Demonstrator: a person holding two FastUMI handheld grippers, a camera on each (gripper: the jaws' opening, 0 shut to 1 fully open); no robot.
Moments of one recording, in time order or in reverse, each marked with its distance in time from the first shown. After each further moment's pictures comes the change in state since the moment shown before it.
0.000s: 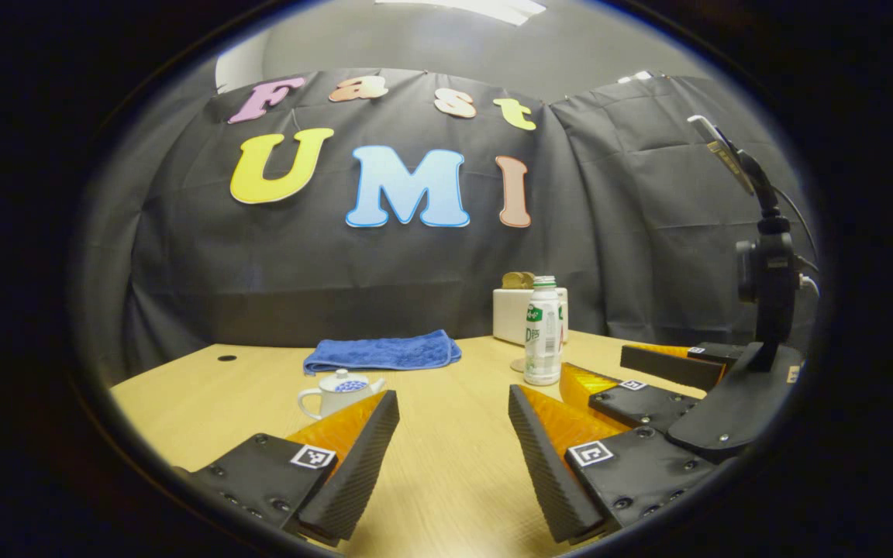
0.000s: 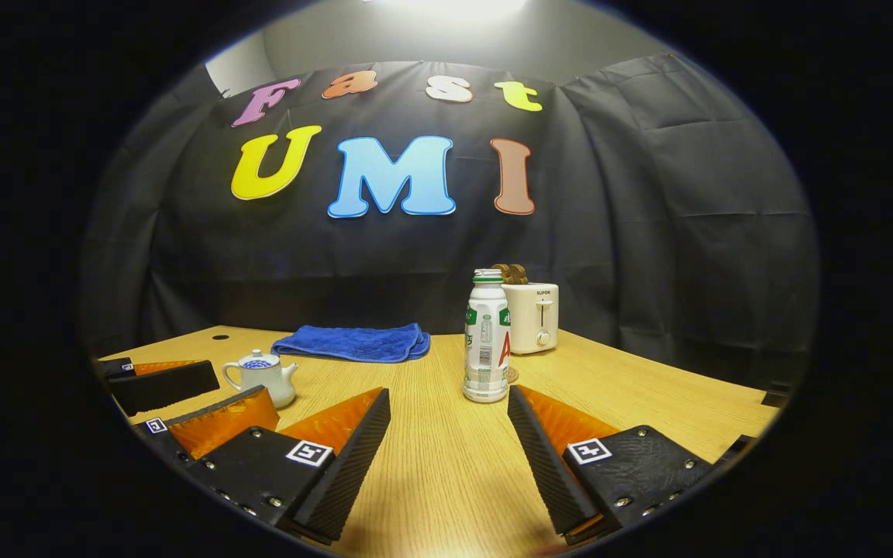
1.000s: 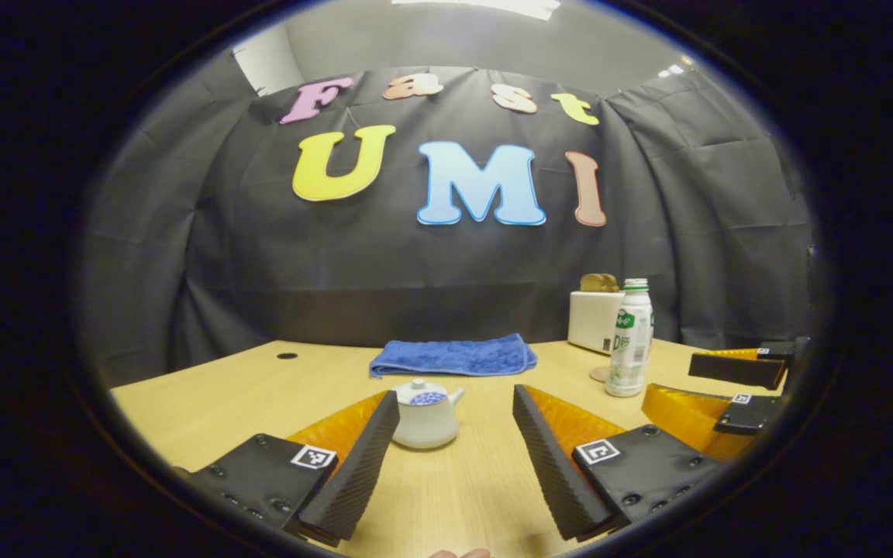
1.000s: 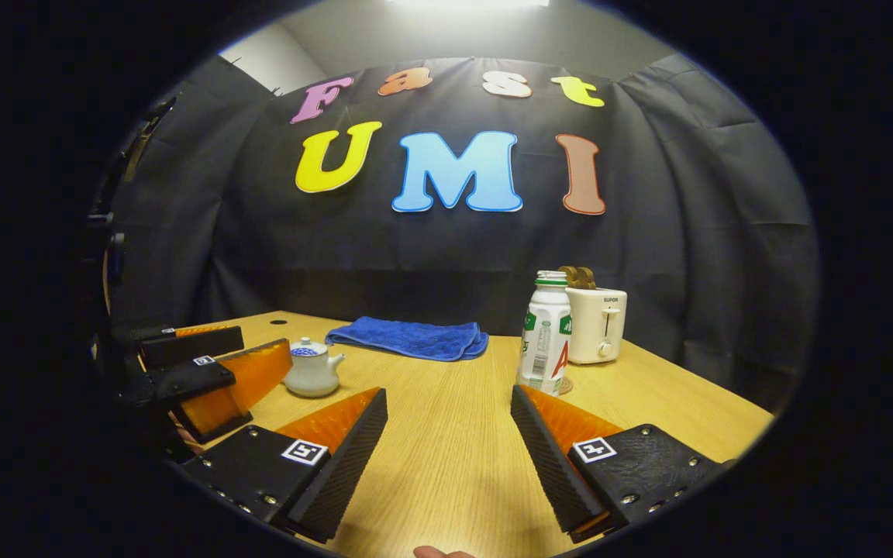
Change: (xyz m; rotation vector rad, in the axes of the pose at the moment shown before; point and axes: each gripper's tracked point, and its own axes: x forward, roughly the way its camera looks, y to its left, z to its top) left arm 0.040 0.079 0.001 -0.012 0.010 0.262; right arm 0.026 0.020 0.004 -0.061 0.008 0.293
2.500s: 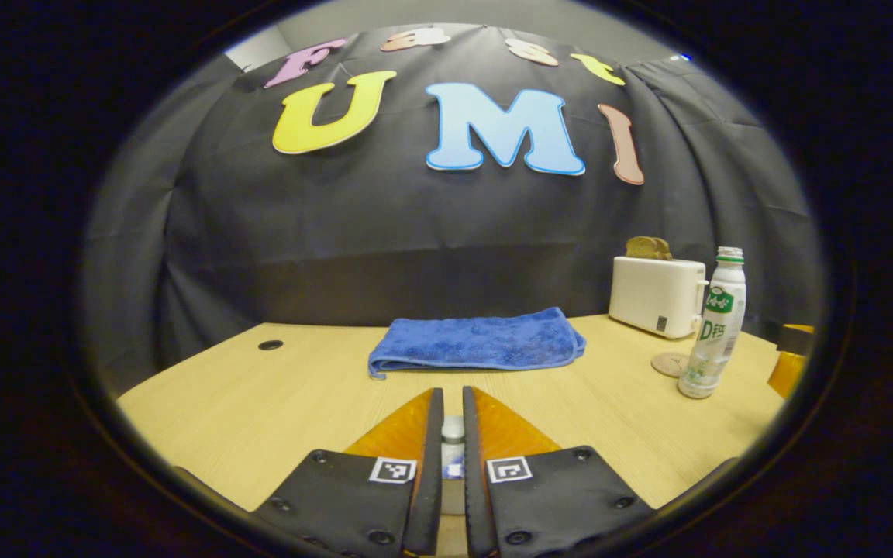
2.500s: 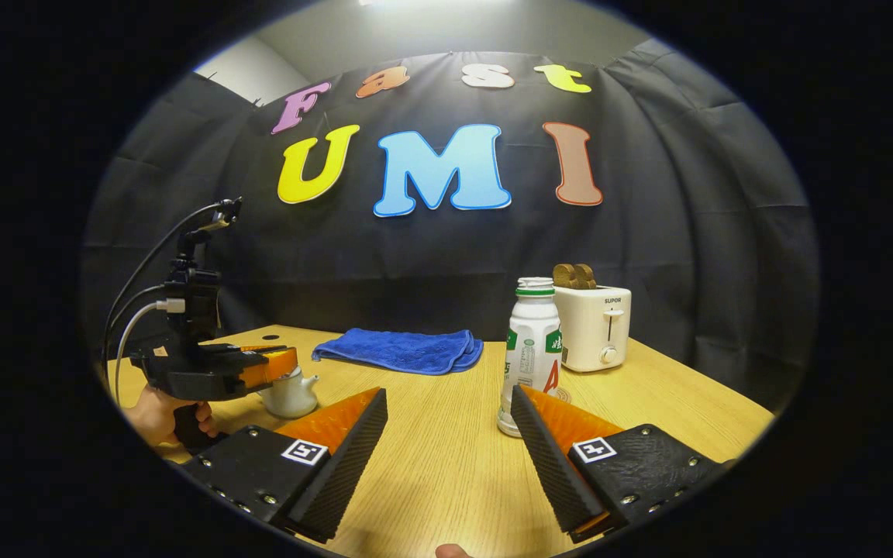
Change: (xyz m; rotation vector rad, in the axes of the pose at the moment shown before) left arm 0.118 0.039 -0.030 0.002 0.167 0.017; right arm 0.029 -0.031 0.013 0.065 -0.004 0.009
